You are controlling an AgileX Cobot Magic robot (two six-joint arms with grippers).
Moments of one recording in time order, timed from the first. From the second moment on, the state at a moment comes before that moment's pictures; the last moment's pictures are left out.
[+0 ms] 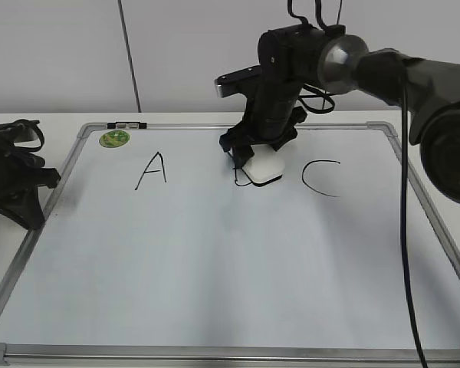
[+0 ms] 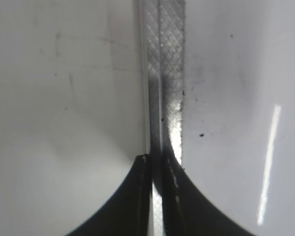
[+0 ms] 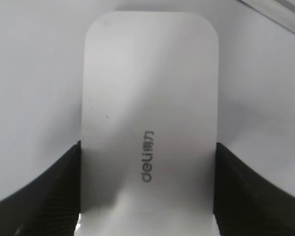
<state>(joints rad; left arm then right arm) 0.00 2.10 -1.40 -0.21 0.94 0.15 0.43 2.51 -2.24 -0.01 1.04 -0.10</state>
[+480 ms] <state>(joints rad) 0.00 2.10 -1.40 -0.21 0.94 0.15 0.54 2.51 -2.24 0.00 1.05 -0.10</state>
